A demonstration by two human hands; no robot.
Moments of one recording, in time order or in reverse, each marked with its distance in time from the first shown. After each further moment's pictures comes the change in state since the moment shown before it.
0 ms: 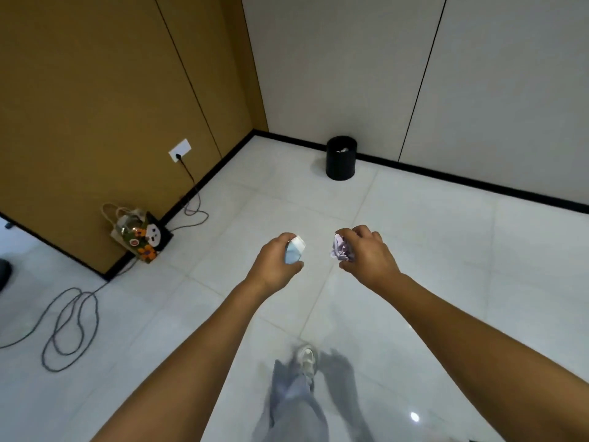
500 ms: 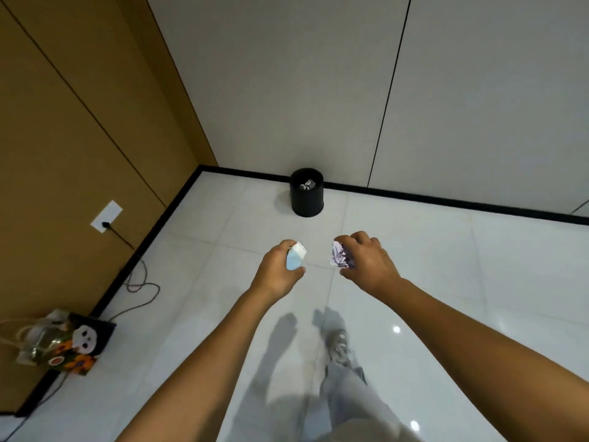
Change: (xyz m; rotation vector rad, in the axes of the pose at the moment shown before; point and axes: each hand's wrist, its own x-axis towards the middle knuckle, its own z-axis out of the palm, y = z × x) left_hand 0.401 0.052 -0.026 0.007 -0.149 0.075; right_hand 0.351 0.075 -0.049 -0.086 0.001 0.209
